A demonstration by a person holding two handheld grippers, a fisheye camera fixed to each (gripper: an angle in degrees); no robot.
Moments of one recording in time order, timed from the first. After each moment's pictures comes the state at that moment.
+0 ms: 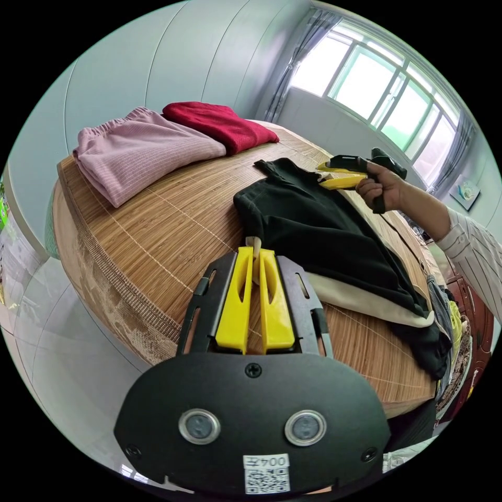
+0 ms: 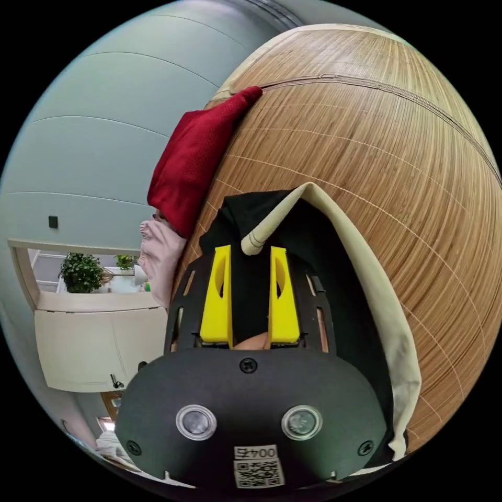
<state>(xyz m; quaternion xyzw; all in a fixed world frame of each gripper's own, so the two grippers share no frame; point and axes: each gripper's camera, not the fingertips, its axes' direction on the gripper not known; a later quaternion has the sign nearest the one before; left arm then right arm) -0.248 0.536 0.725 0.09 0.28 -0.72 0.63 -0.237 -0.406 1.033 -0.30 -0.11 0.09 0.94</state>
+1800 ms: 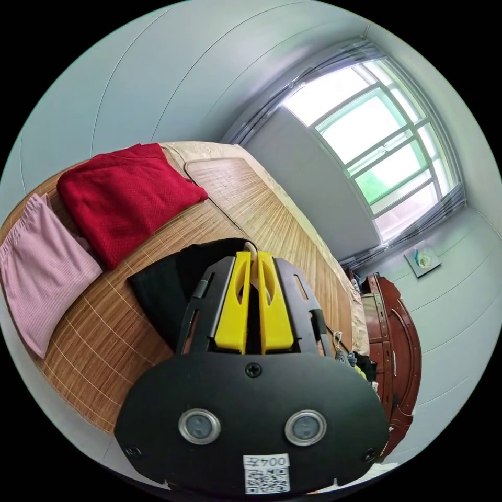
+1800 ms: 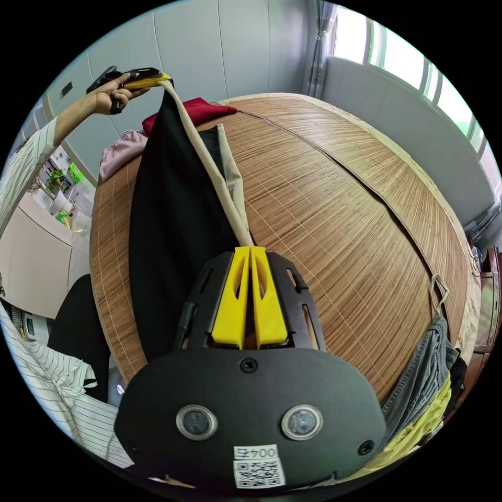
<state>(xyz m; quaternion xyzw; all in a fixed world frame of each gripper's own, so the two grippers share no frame) -0.637 0.392 0.843 0.13 0.40 -0.75 0.51 -0.086 -0.084 0.564 -0.19 0.08 -0.18 0.96</state>
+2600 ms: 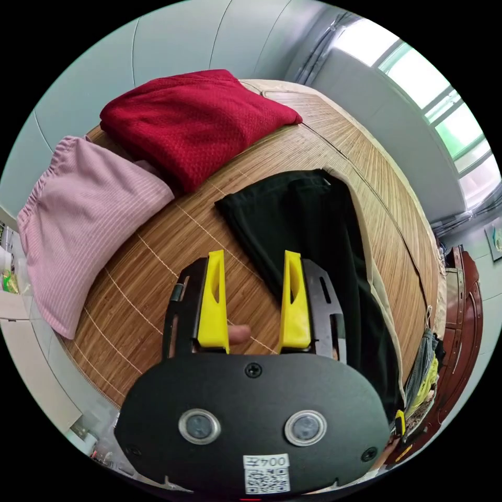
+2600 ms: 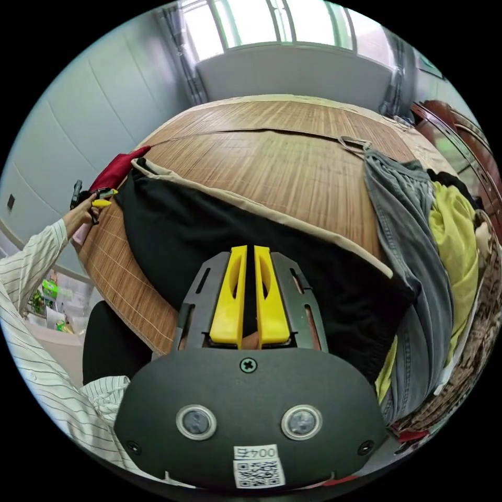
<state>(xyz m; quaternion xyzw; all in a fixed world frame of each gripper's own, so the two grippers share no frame) -0.516 0.345 0.911 -0.05 0.35 -0.72 0.59 0.023 0.098 0.334 -0.10 0.18 0.12 0.97</state>
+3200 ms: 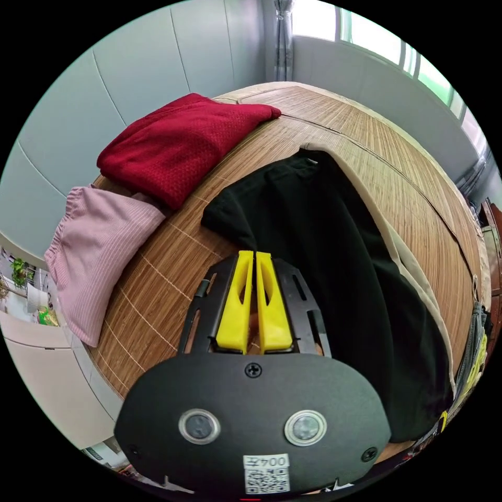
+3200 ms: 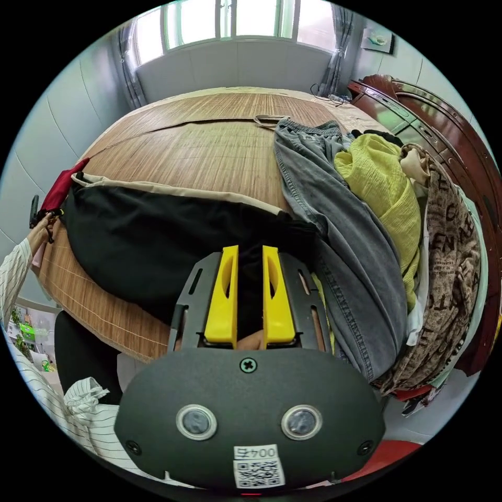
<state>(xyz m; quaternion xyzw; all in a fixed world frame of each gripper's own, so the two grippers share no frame) -0.500 0.311 0.864 -0.10 0.26 -0.68 0.68 0.094 0.138 0.288 -0.13 0.30 0.18 0.93</state>
